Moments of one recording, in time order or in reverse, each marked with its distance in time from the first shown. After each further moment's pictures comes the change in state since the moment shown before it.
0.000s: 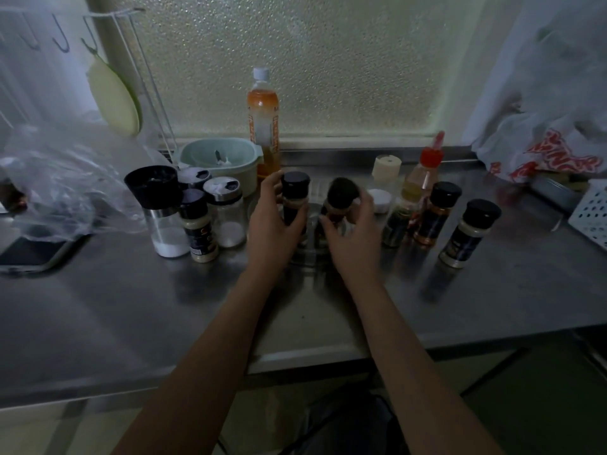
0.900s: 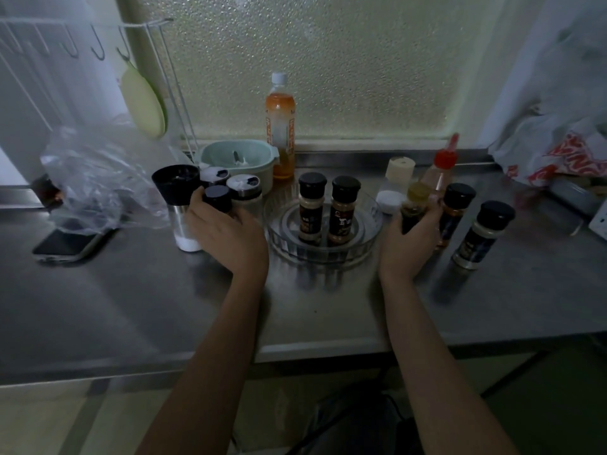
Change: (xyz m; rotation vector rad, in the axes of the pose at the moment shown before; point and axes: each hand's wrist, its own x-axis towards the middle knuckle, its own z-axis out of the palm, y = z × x) left_hand -0.001 -0.012 -0.038 0.272 0.715 -0.231; right_hand 0.017 0.028 -0.024 -0.171 0.470 0.129
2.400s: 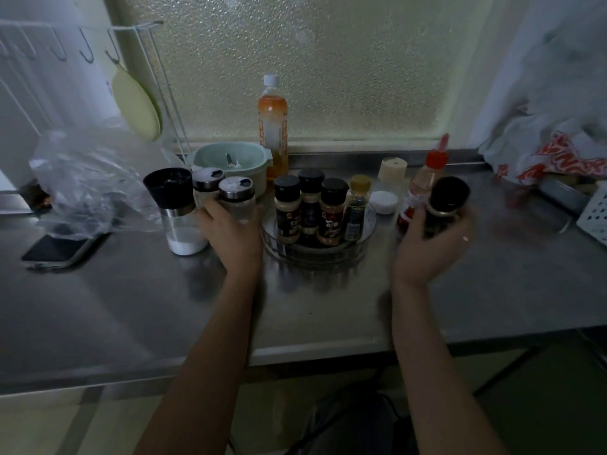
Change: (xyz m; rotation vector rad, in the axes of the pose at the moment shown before) left_hand 0.002 -0.015 0.013 0.020 -0.275 0.021; right_hand 0.008 -0.001 -0.023 0.097 0.254 -0.033
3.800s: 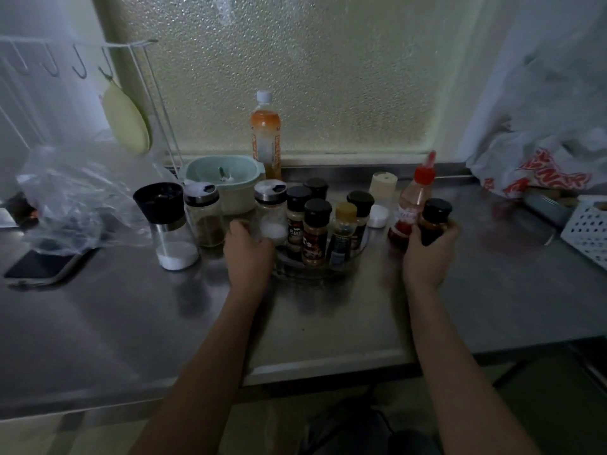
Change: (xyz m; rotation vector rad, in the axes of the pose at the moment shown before) left_hand -0.015 0.011 0.005 0.012 -0.345 -0.136; right_hand 0.036 0.038 0.009 -0.198 -0.249 0.227
